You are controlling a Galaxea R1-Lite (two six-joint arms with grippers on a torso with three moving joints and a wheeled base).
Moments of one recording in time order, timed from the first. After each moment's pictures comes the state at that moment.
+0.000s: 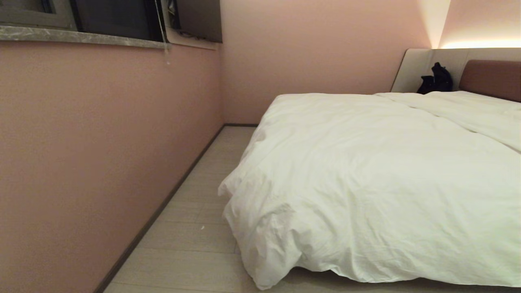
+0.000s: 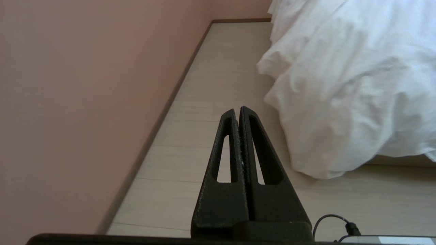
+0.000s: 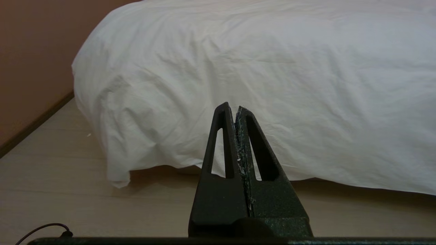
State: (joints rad) left arm 0.01 0.00 0.00 0.03 -0.01 0.05; right arm 0.01 0.00 0.00 0.00 0.00 0.01
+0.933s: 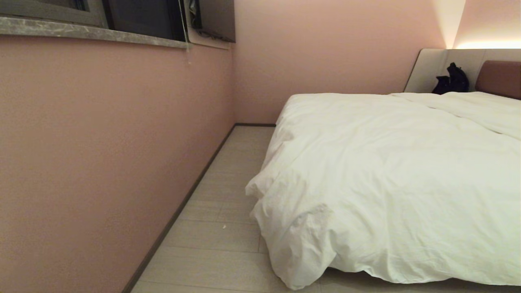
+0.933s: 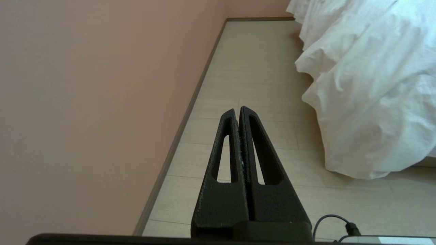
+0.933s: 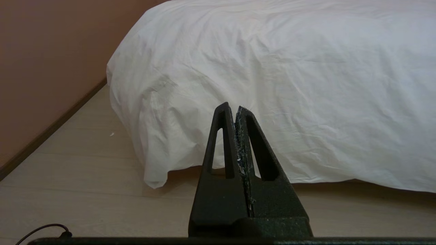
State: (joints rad) left arm 0.01 0.00 0.00 0.03 -0.01 0.04; right arm 0.01 0.00 0.00 0.00 0.00 0.01
